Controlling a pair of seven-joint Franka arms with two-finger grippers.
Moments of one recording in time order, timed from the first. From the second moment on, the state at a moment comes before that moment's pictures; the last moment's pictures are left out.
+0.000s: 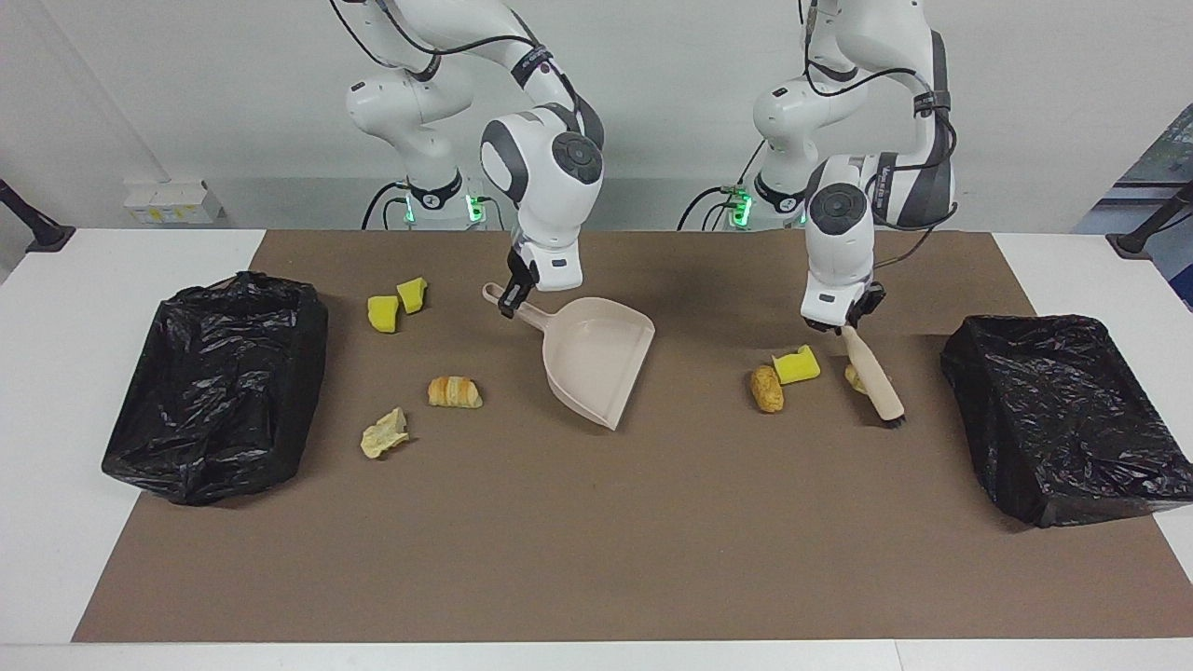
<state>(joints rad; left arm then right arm) 0.38 -0.04 -0.65 -2.24 0.33 1.97 -0.62 0.46 0.11 0.10 -1.99 -0.27 1.84 -0.48</state>
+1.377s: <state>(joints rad) 0.24 -0.03 -0.61 -2.28 -0.22 2.14 -0.22 0.47 0.16 0.10 -1.99 -0.39 1.84 -0.67</state>
